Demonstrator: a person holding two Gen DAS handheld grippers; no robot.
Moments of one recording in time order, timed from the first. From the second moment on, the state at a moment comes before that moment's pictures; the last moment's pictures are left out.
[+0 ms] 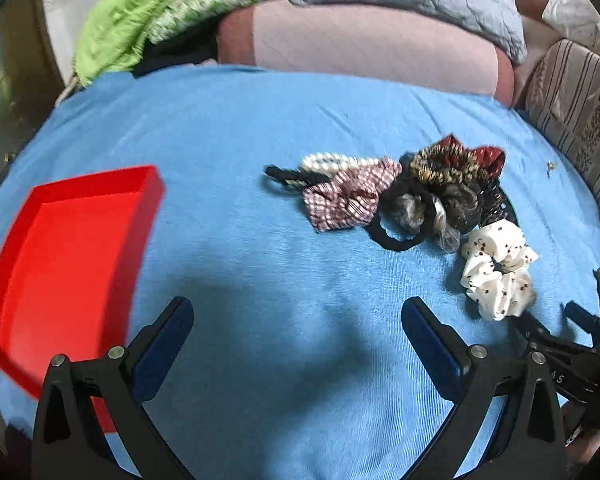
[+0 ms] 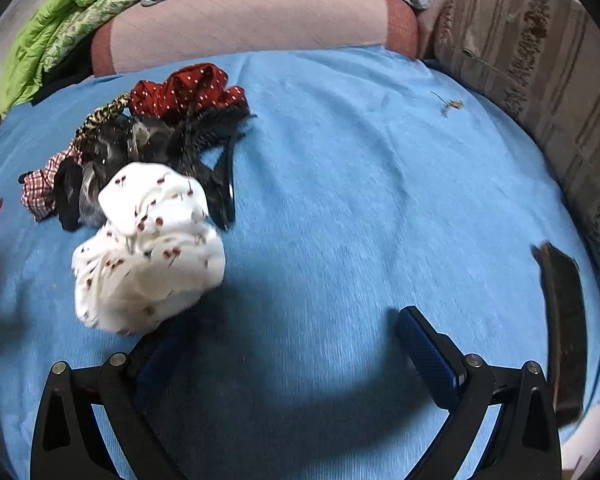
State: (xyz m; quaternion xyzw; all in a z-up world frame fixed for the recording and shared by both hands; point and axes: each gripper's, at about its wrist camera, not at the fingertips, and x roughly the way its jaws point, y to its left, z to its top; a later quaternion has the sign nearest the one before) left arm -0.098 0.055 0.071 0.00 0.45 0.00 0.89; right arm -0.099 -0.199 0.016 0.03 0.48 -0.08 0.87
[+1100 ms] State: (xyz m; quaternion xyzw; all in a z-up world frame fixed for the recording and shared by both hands) left arm -0.185 0.086 0.166 -0.03 0.34 0.00 0.94; right arm -0.187 -0.159 0.134 0.05 0.31 -0.07 0.95
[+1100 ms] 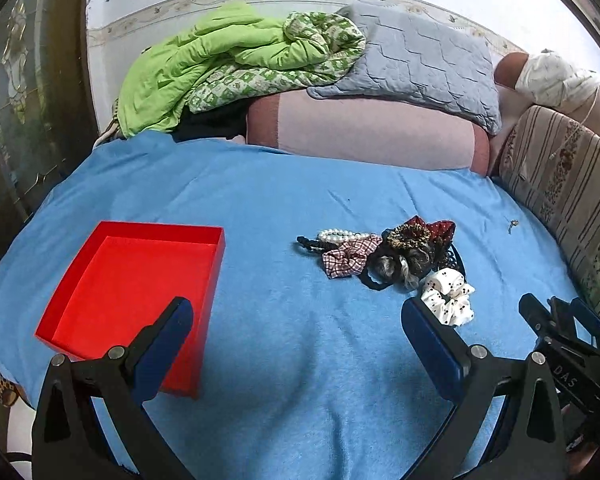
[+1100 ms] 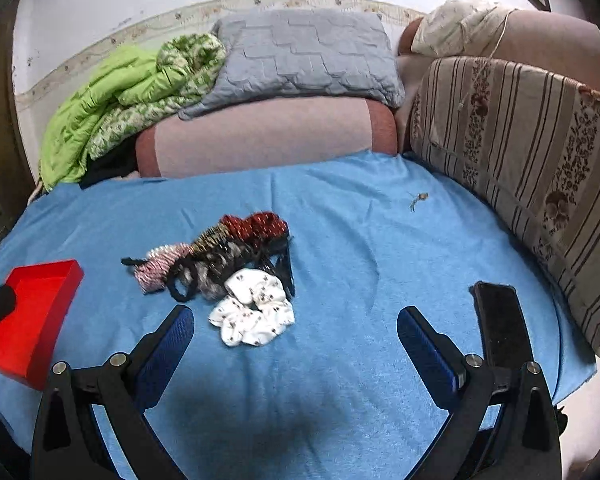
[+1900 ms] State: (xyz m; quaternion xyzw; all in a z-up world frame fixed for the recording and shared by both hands) left arm -0.181 0.075 0.150 0.01 0.37 -0.01 0.93; right arm -0.174 -0.156 0.107 0.08 0.38 -0.04 0.92
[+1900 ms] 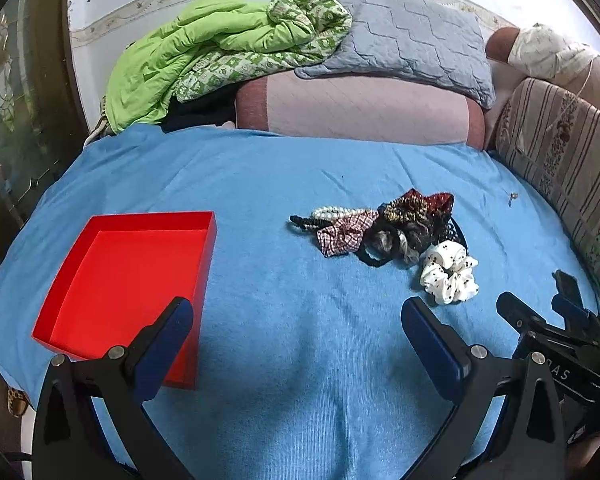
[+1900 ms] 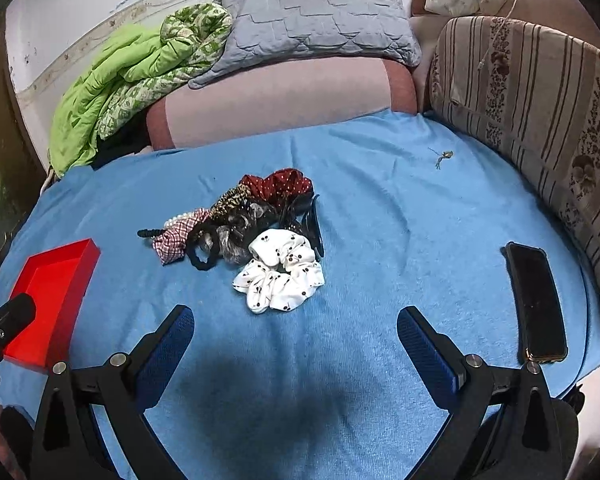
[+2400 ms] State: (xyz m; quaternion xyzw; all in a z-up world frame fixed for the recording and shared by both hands) left arm -0.172 0.066 0.133 0.02 0.41 -0.02 0.91; right arm -0.168 -0.158 0.091 0.08 0.40 -0.04 0.91
